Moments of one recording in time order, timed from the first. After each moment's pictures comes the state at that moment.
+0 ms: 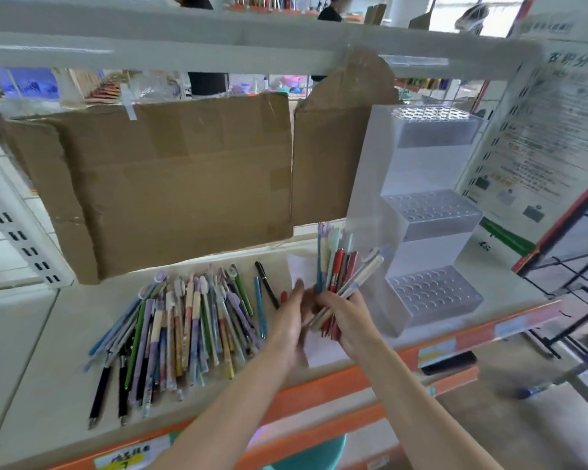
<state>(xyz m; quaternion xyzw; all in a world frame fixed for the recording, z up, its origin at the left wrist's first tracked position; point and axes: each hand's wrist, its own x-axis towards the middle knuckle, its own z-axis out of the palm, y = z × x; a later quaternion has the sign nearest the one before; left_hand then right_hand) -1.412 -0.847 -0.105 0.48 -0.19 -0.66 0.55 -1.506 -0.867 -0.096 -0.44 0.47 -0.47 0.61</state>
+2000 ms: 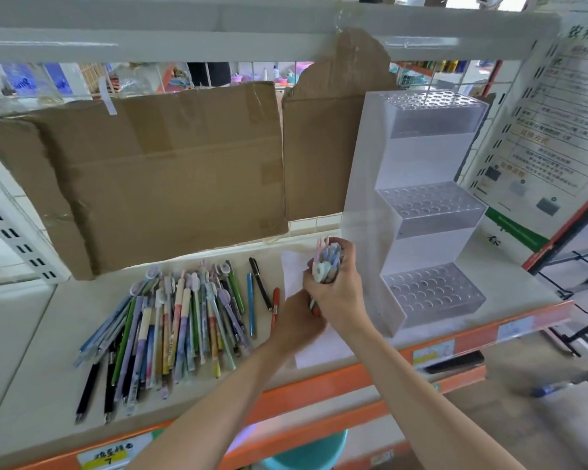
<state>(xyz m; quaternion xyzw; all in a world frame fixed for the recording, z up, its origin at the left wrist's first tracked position) -1.426 -0.873 -0.135 0.62 -0.58 -0.36 0.39 -1.508 -0.888 -0.080 -0.61 0.47 -0.48 0.42</state>
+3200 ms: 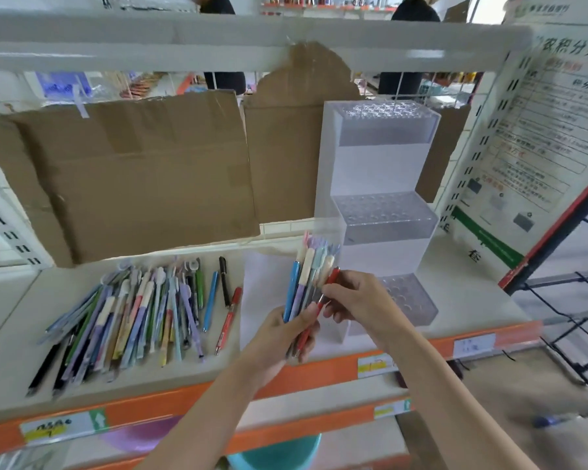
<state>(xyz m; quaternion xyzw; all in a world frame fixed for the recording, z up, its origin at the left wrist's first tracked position) -1.492 -0.835 -0.095 0.44 -0.41 -0.61 0.52 -1.630 -0.903 -0.048 -0.61 0.44 -0.30 0.59</state>
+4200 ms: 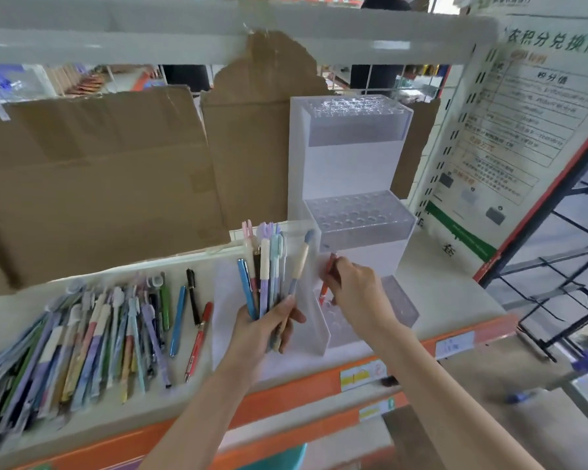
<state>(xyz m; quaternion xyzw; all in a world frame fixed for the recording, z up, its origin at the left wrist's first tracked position) -1.496 -0.870 -0.099 0.45 -0.34 -0.54 0.62 -1.643 -0.944 -0.064 -0.79 0.53 -0.25 0.16</state>
